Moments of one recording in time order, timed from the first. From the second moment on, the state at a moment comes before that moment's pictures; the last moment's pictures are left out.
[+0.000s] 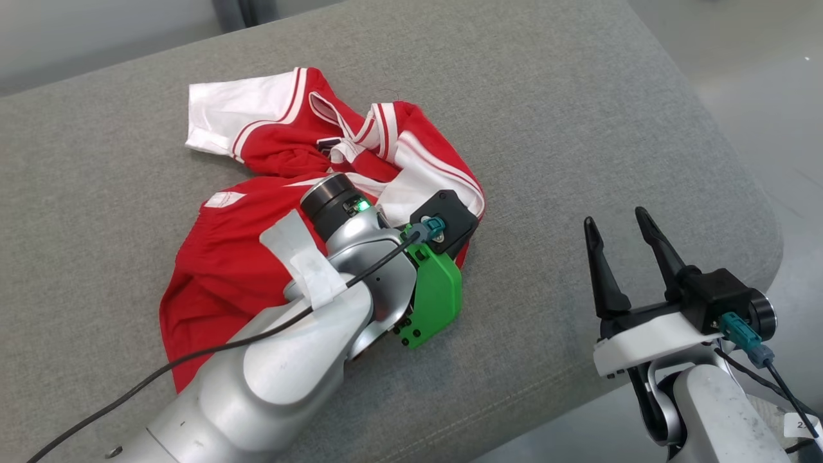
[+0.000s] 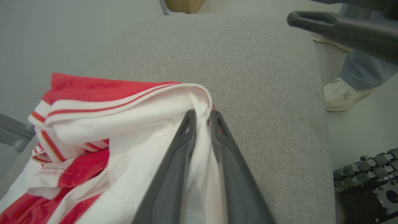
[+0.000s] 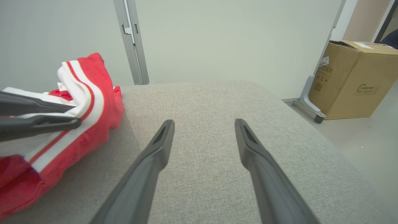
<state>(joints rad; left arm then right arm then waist) -0.73 0.06 -0.92 0.32 -0.33 -0.13 0.26 -0.07 -0.08 0.22 0.09 0.12 -0.03 -0.25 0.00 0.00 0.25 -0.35</state>
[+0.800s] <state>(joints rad) -0.64 0.20 -0.71 0.36 -0.38 -0.04 0.16 -0.03 -0.10 0.15 0.09 0.11 -0.04 -0.25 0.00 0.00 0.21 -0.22</state>
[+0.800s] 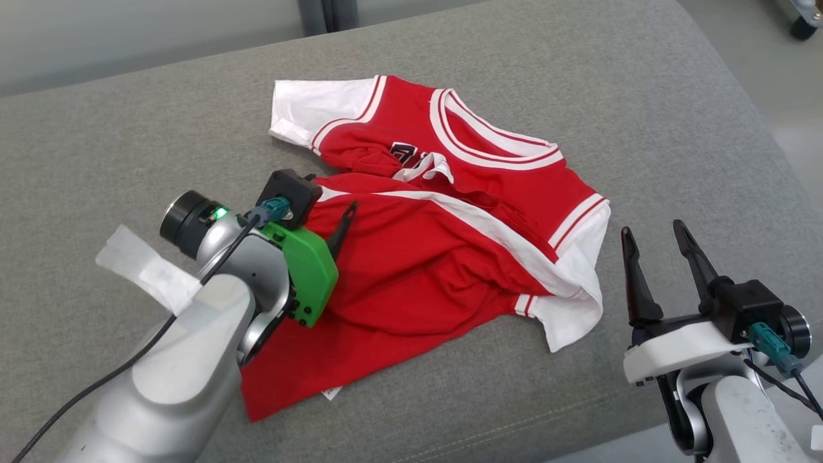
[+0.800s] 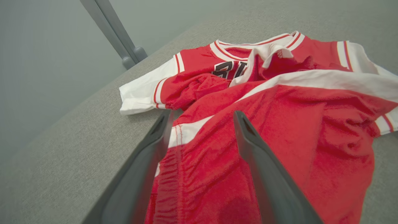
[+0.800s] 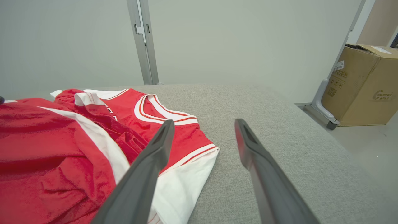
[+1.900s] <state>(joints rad) -0.62 0.42 -0.46 0.33 -0.51 0.00 0.15 -0.01 -0.10 0.13 0.11 0.10 -0.01 -0.25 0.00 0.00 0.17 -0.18</state>
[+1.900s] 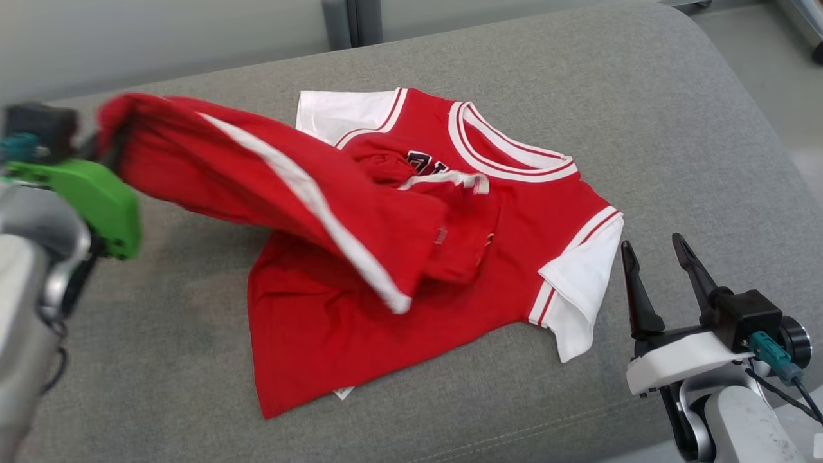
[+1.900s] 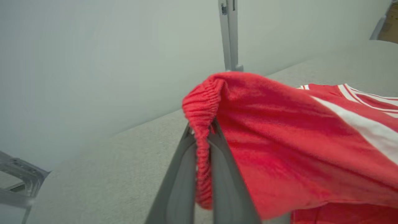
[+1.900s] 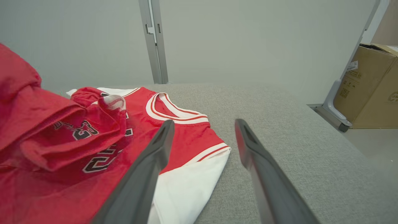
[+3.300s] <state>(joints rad) -0.64 0.78 -0.25 0.60 -0.62 -0.03 0.32 -0.01 -0.06 0.10 0.11 0.10 0.00 -0.25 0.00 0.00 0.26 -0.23</state>
